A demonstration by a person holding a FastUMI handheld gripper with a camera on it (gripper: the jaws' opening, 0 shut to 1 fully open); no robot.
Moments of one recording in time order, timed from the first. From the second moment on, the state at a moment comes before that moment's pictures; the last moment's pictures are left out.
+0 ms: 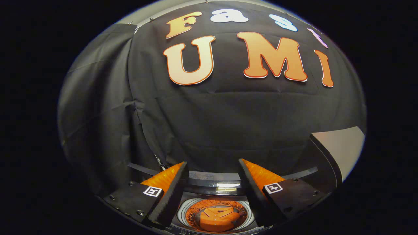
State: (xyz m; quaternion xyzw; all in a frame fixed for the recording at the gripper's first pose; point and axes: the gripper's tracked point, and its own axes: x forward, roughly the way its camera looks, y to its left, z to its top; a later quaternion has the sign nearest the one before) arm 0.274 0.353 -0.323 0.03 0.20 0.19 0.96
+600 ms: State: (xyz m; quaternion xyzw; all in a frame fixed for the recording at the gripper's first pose) arm 0.260 0.348 -0.340 0.03 0.21 0.19 0.96
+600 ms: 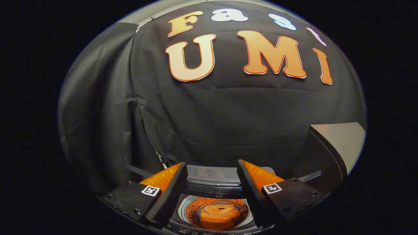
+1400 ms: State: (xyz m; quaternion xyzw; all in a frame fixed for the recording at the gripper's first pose) arm 0.234 0.345 -0.397 0.01 0.28 0.19 0.94
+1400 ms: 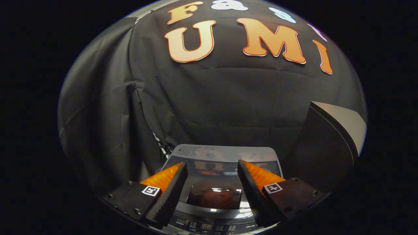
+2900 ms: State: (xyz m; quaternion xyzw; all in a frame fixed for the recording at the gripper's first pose) arm 0.165 0.154 -0.125 0.03 0.10 0.11 0.99
